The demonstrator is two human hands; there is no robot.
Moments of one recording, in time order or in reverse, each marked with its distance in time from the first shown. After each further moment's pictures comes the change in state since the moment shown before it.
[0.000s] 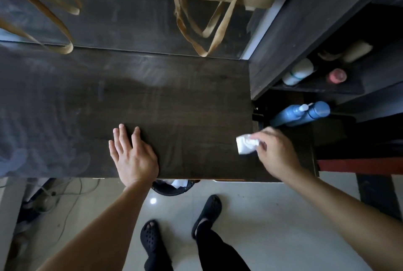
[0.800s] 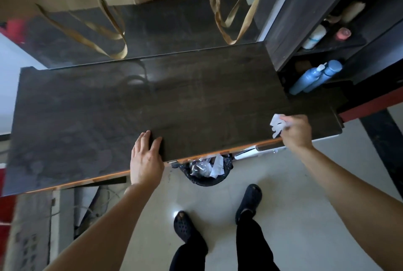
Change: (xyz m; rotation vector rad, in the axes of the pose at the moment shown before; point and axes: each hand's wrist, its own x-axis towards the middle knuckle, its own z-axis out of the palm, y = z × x) left_hand 0.053 -0.163 -0.078 -0.044 -0.280 0.516; right_hand -0.056 -0.095 0.070 0.242 0.338 0.656
